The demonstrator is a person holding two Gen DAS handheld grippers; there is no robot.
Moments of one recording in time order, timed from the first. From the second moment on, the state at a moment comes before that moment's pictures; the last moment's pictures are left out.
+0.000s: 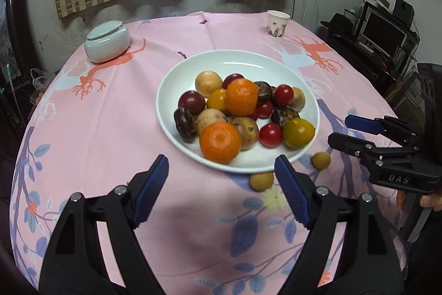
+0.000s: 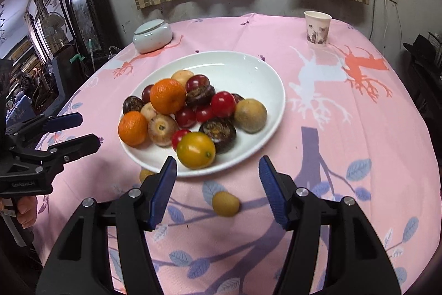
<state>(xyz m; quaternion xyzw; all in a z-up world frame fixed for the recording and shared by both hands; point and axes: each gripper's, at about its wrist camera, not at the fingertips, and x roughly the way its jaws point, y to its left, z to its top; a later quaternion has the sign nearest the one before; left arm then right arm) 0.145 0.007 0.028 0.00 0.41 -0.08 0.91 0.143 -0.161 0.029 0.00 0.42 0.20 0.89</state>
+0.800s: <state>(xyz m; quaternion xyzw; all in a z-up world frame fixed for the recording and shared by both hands) 0.120 0.004 -0.021 -0.04 0.47 -0.08 0.88 0.135 -0.138 -0.014 -0.07 0.45 0.19 0.87</state>
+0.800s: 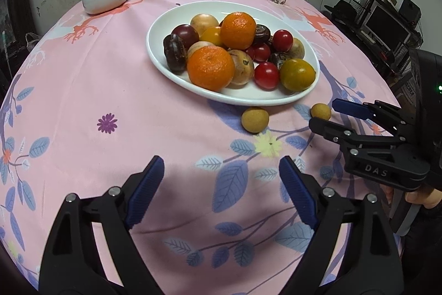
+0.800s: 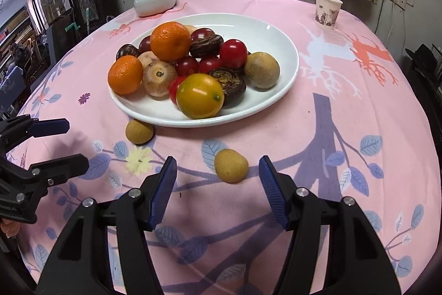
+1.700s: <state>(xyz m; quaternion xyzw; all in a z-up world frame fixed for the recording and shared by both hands) 0.153 -0.038 -0.036 -0.05 0.51 -0.08 0.86 0.108 -0.168 0.007 -0.03 0.42 0.24 0.88</state>
